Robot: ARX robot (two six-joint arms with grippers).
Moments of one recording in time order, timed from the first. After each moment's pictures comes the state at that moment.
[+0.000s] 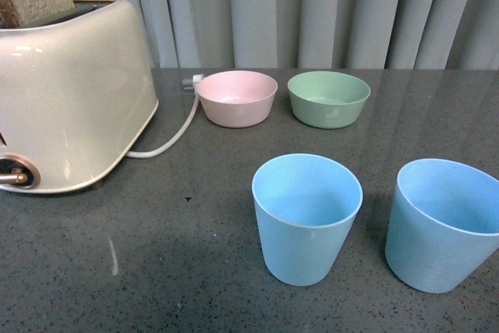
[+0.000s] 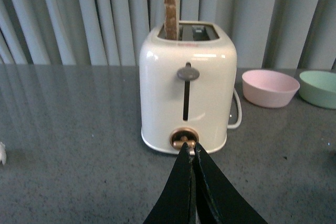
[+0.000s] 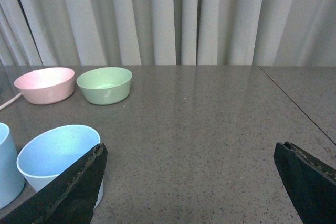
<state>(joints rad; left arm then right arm) 0.00 0.01 0.02 0.00 0.00 -0.01 0.00 0.00 0.01 0.00 0.00 0.00</state>
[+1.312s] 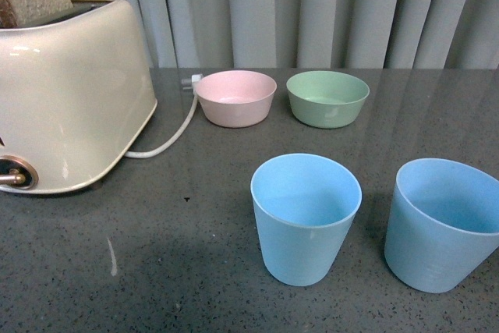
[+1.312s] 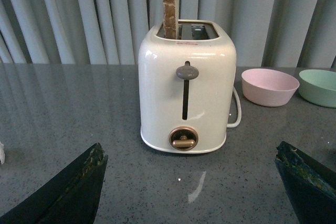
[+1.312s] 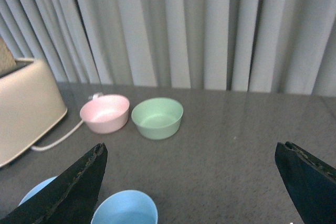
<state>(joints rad) 0.00 0.01 0.01 0.00 0.00 -0.01 0.00 0.50 0.38 0.13 -0.19 0.05</state>
